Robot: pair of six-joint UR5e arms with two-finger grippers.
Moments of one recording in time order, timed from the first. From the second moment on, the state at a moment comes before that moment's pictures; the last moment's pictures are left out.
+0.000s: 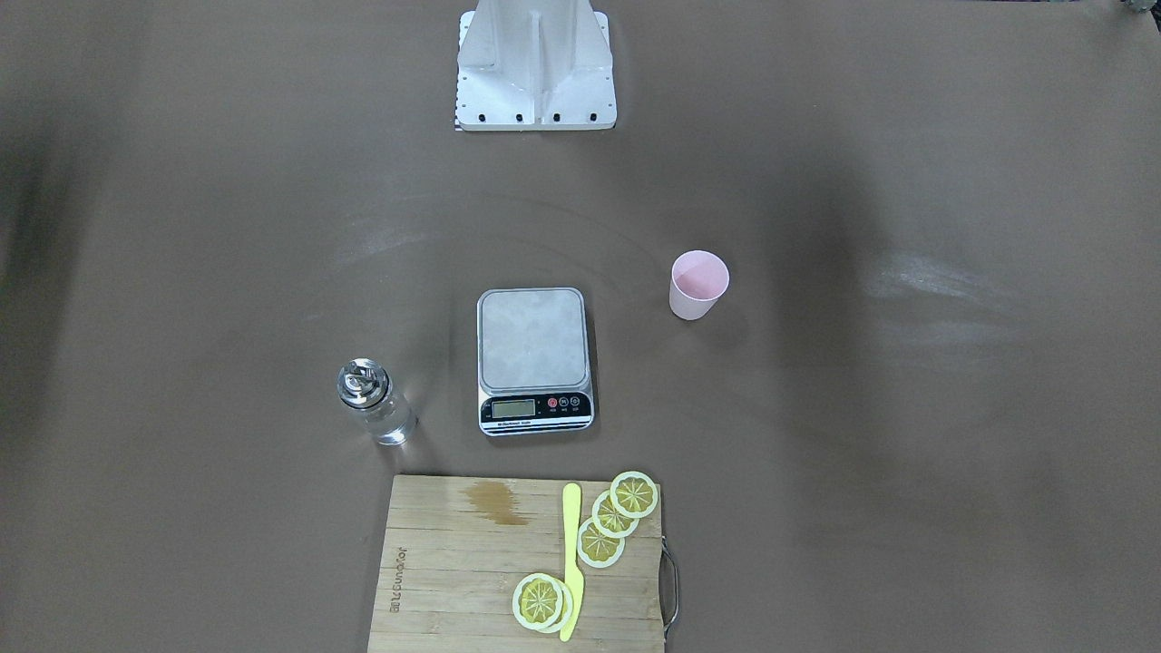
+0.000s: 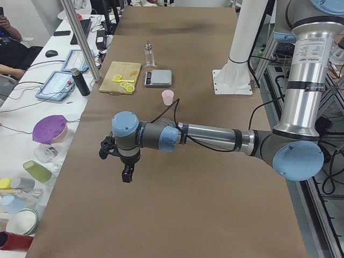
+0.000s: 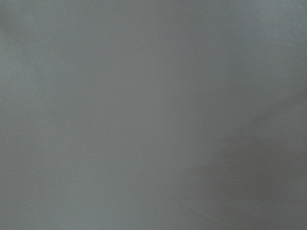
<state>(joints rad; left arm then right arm) -1.56 -1.67 -1.59 -1.62 -2.30 -0.01 1.53 -1.55 1.62 -1.56 2.39 0.08</state>
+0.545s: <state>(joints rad) -1.56 -1.65 -1.61 -1.62 -2.30 -0.02 1.53 -1.55 1.62 -1.56 2.40 0.08</state>
